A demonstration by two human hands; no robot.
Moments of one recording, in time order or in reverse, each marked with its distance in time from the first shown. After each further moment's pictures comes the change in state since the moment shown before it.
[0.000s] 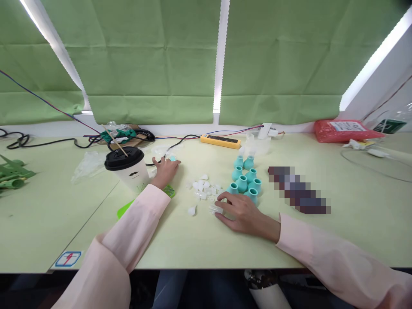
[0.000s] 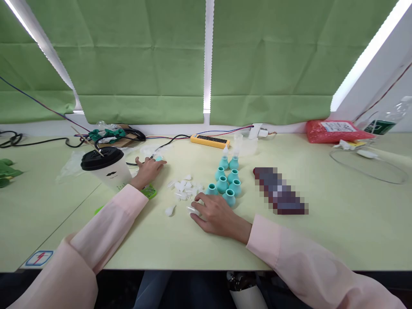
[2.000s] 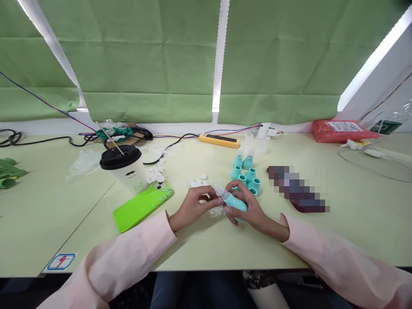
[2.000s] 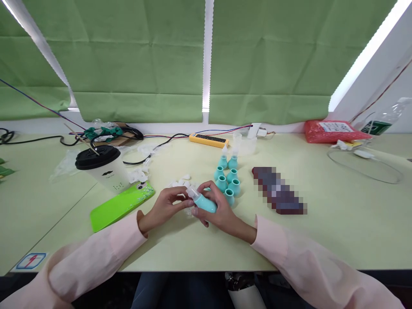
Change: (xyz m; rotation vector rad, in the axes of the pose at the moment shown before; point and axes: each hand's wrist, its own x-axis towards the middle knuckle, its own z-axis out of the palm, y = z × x) left_hand -0.089 0.091 -0.061 -1.426 -0.199 0.300; right_hand 0.006 -0.008 -0.023 1.343 0.036 0.534
